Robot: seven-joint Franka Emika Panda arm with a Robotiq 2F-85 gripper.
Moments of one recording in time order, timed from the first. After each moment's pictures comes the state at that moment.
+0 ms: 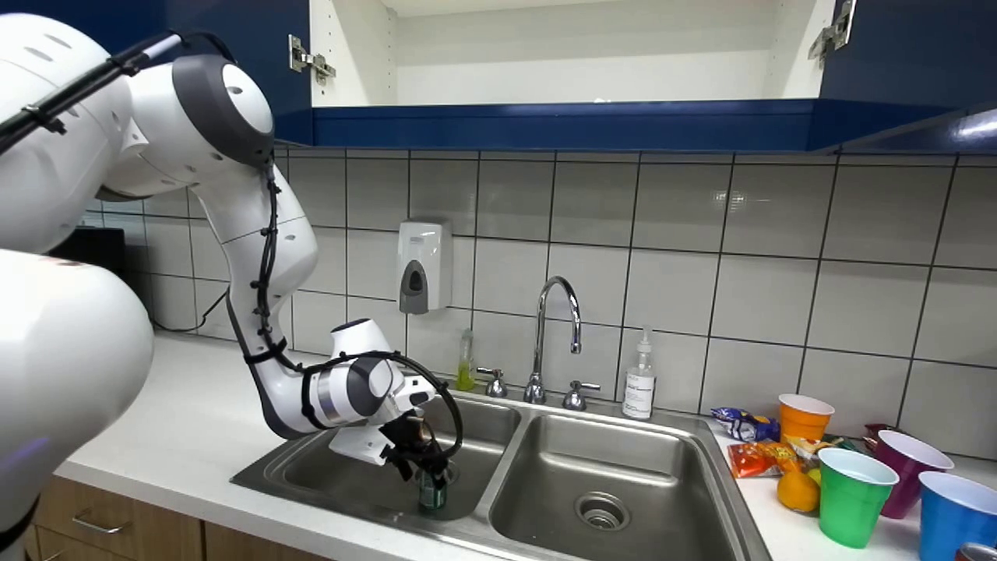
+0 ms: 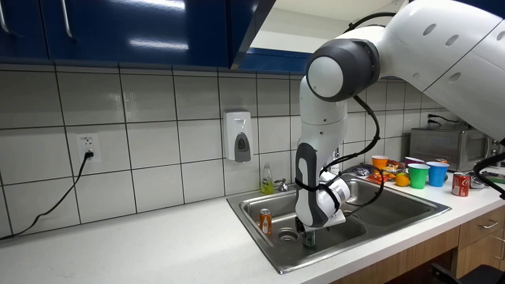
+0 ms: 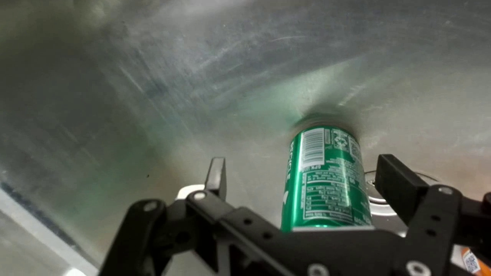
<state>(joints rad) 0.58 0.84 -0.52 -2.21 0.06 3.15 0.44</state>
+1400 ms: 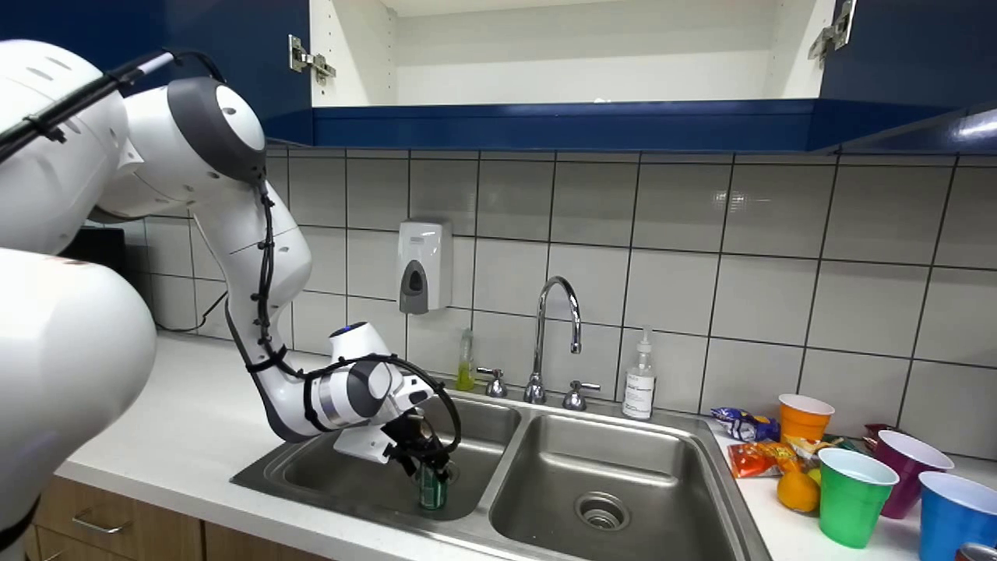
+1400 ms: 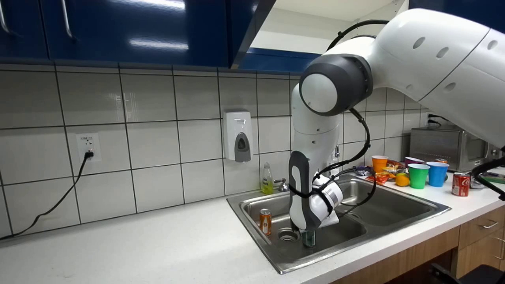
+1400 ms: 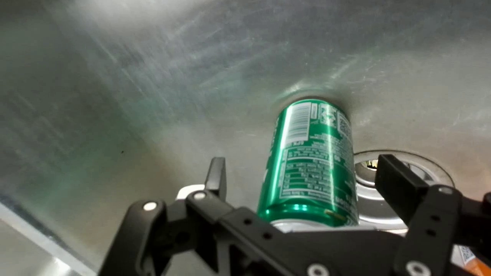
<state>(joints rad) 0.63 0.92 -0.55 -2.13 0.11 3.15 0.44</state>
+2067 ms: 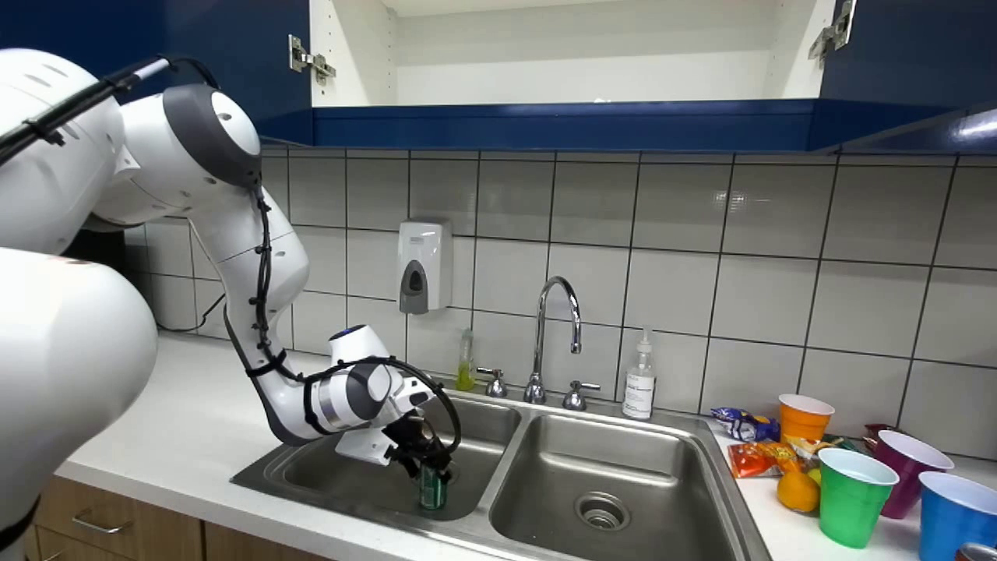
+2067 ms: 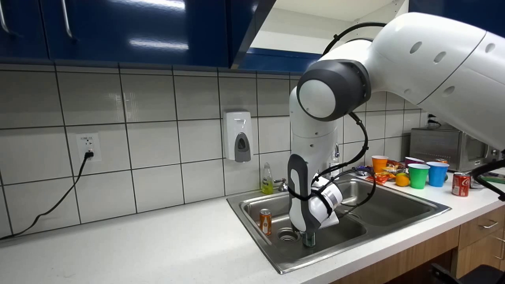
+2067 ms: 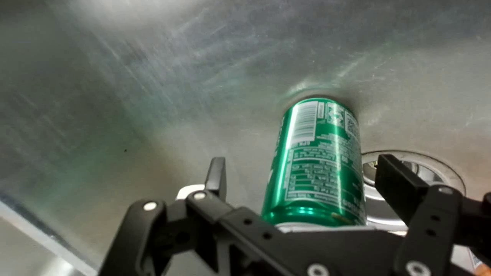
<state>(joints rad) 0.65 0.95 -0.57 -2.12 0.13 3.15 0.44</state>
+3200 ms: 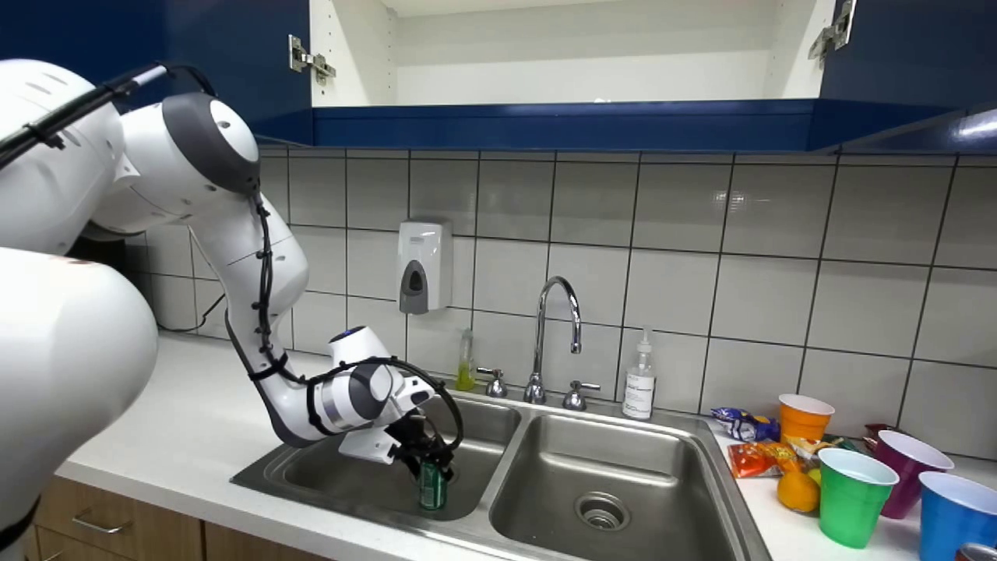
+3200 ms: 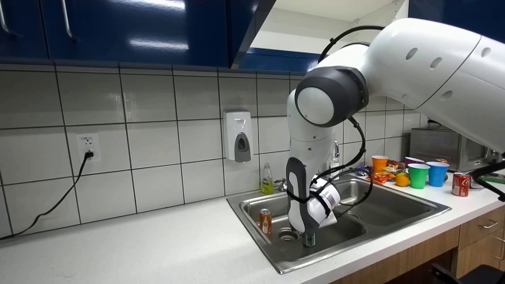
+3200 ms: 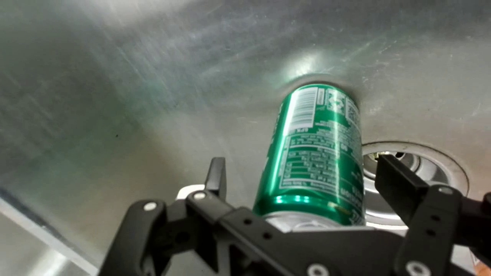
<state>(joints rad) 0.66 0.98 -0.59 -2.09 0.13 3.14 0.44</state>
